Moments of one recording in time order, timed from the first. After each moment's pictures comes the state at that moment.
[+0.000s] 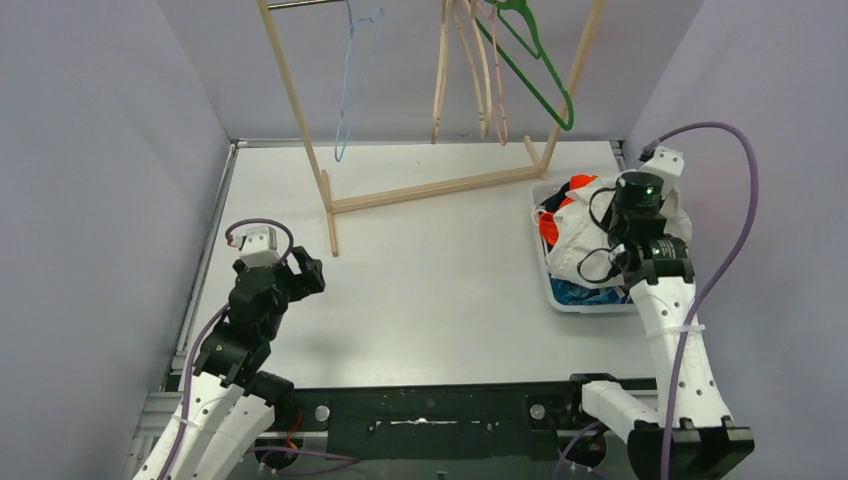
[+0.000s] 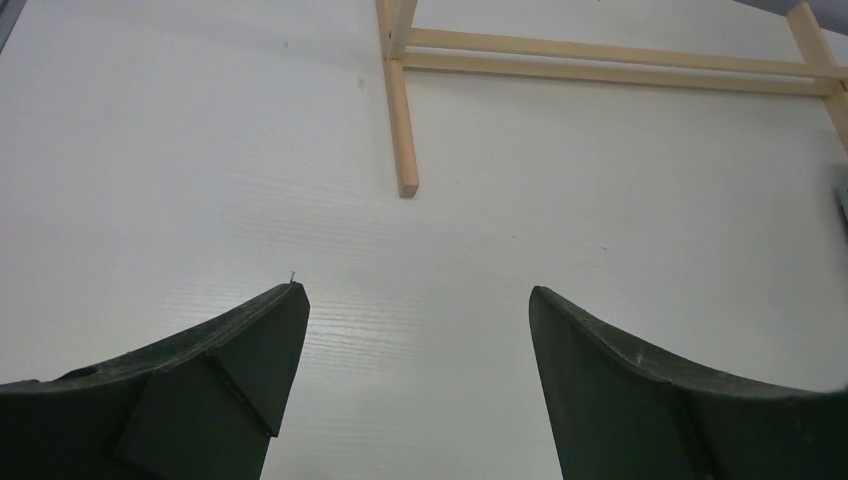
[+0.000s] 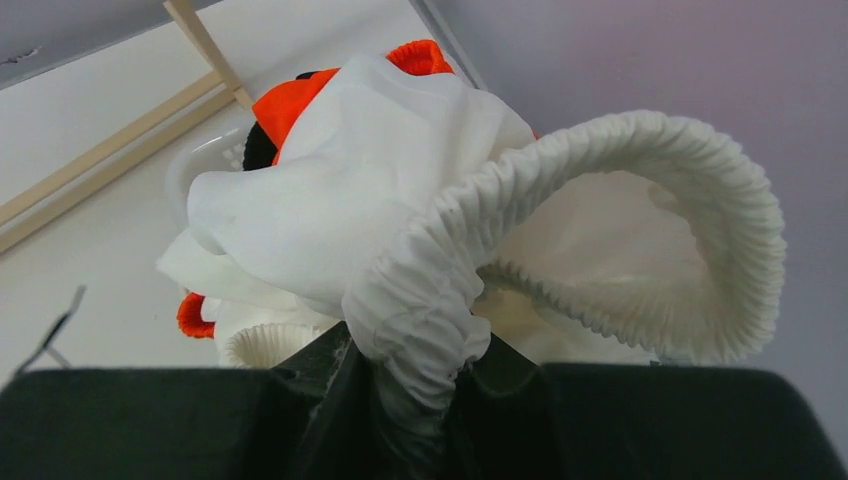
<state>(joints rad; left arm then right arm) -0.37 0.52 0.56 -0.41 -0.33 -0.42 0.11 1.00 1.17 -0.67 0.55 0.21</state>
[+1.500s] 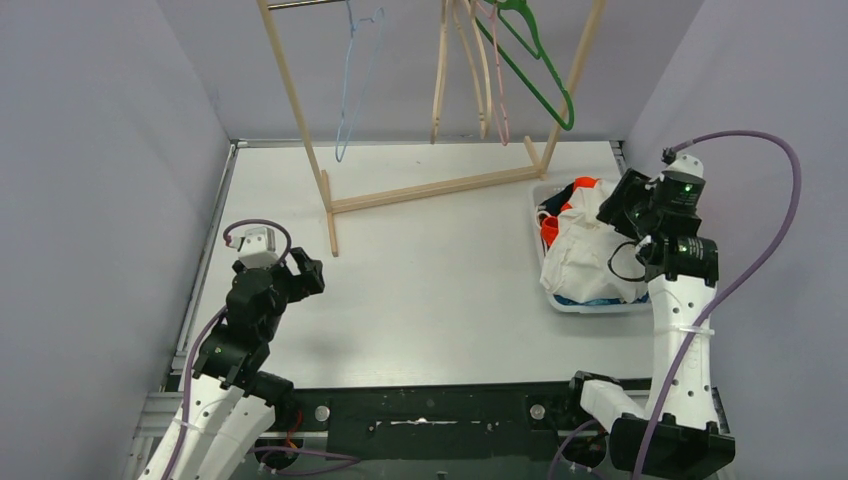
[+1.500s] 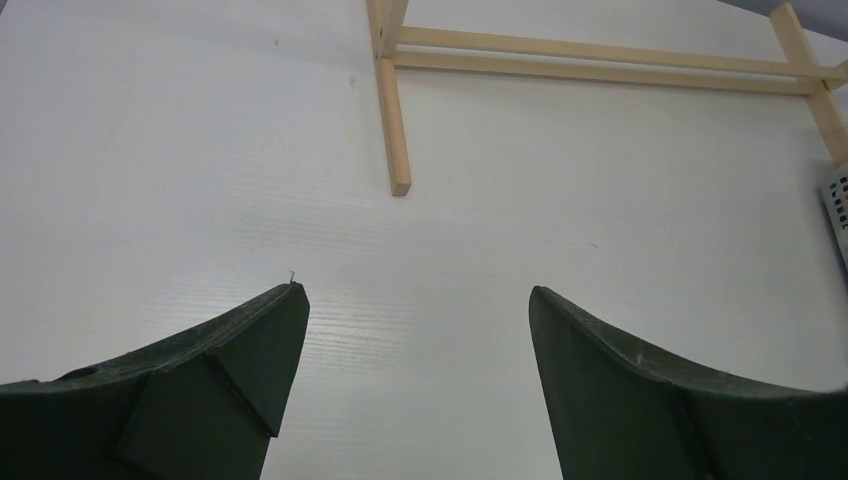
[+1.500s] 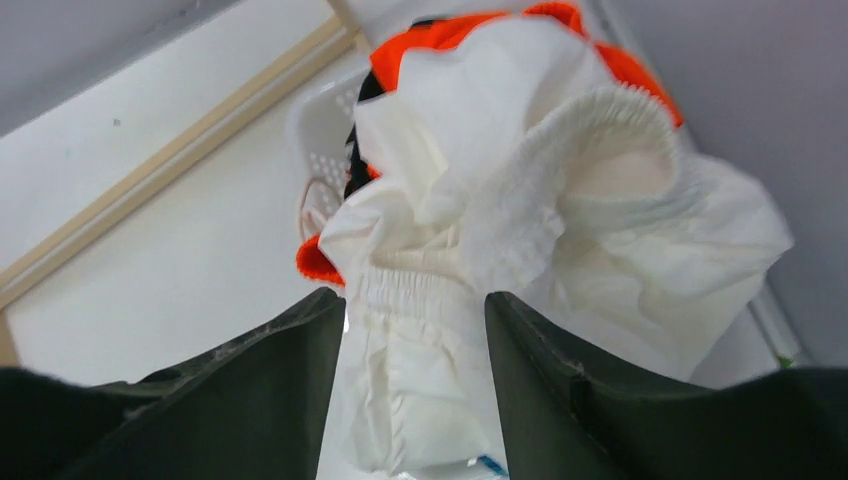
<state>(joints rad) -0.34 0.50 0.56 -0.41 -0.29 -0.42 -0.19 1.06 1.31 -0.82 0.02 0.26</state>
